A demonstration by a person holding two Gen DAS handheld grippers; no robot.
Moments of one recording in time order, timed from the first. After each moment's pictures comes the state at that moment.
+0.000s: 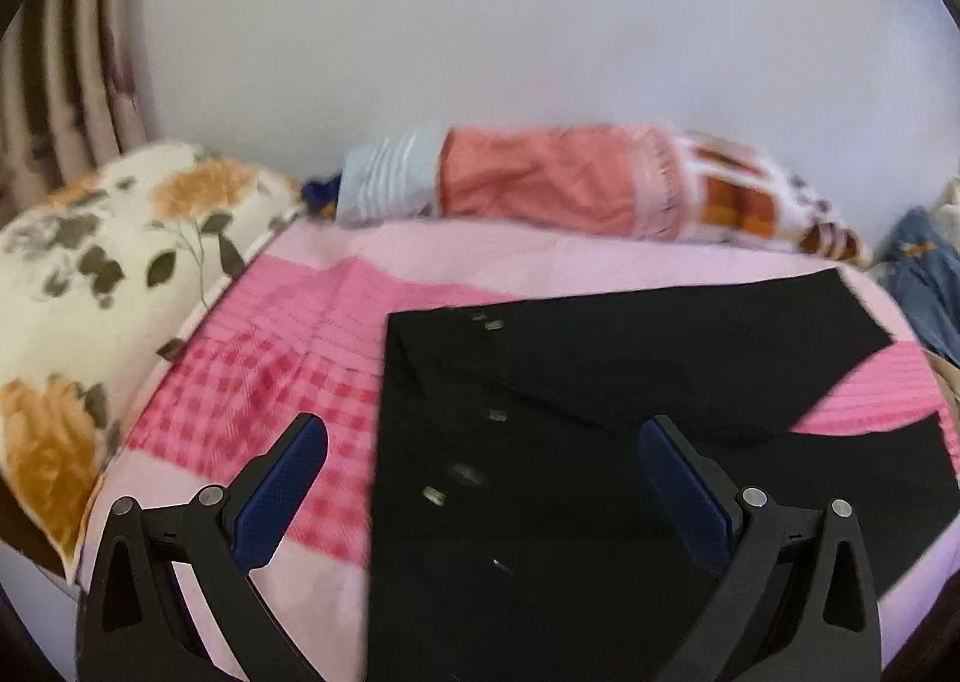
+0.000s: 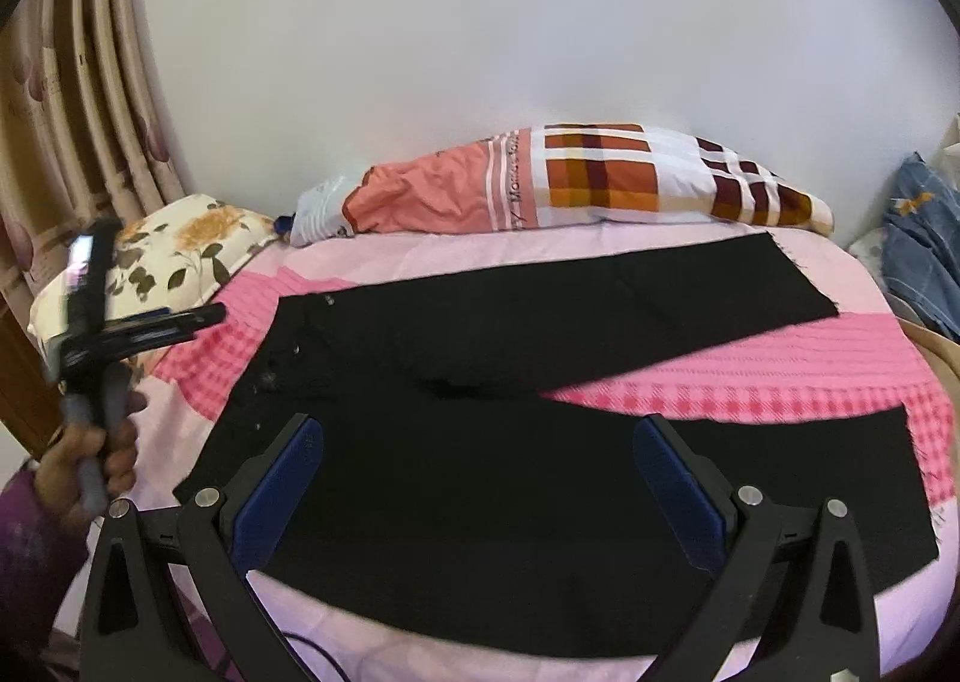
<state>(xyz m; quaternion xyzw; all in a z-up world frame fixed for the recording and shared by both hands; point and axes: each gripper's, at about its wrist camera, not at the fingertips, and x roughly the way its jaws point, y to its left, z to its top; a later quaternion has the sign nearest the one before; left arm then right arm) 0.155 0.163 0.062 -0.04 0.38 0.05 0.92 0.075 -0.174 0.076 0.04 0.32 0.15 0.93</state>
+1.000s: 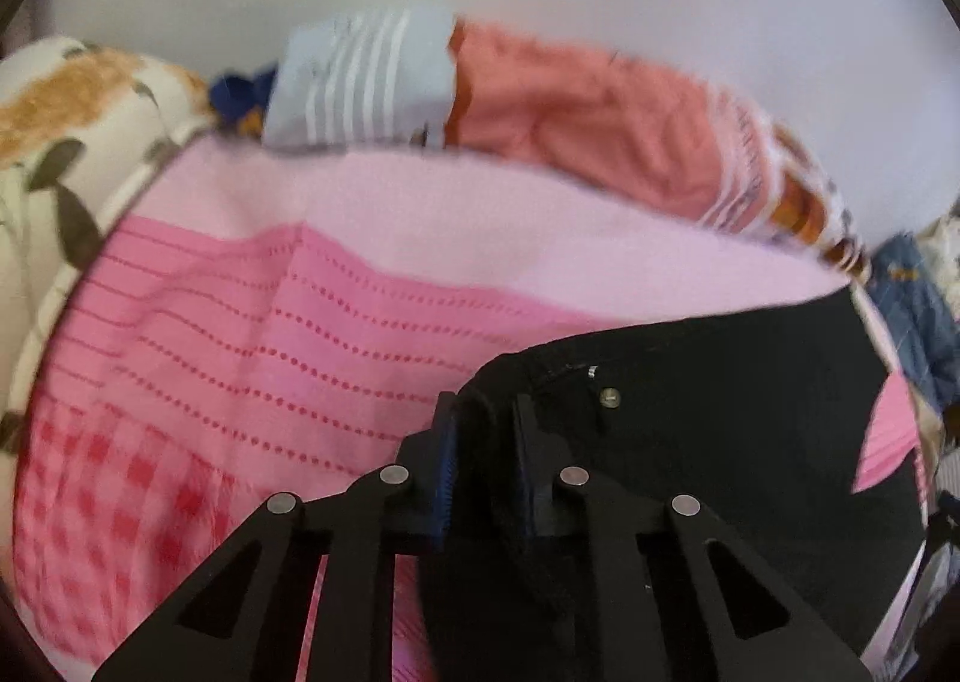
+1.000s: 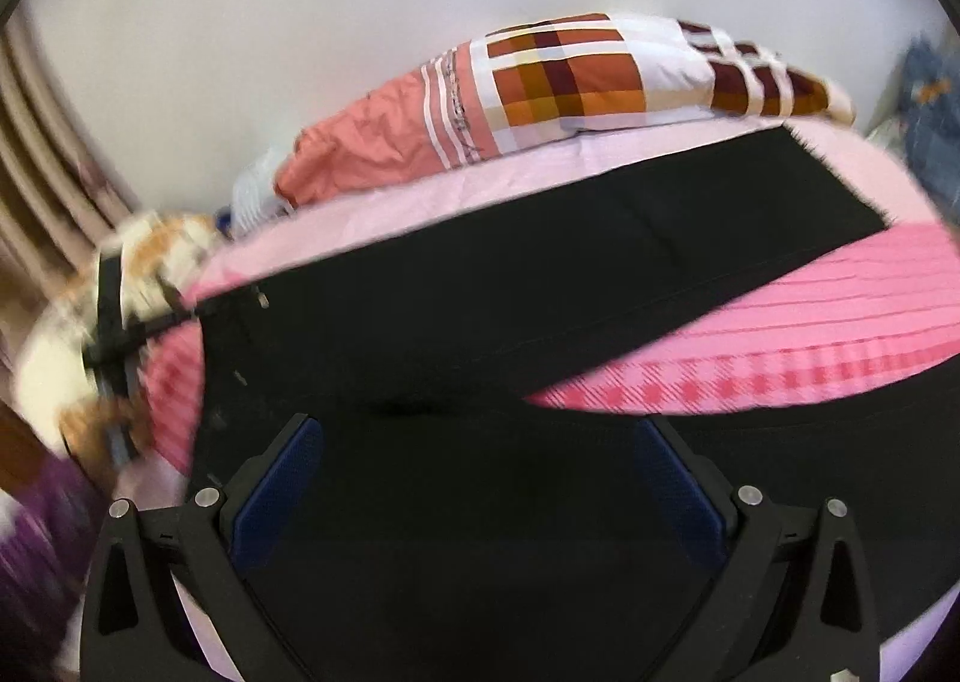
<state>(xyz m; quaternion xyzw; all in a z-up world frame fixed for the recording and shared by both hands) 0.302 0.259 -0.021 -0.12 0.44 -0.06 0.89 0.186 -0.191 0.030 0.15 0.42 0.14 0.89</state>
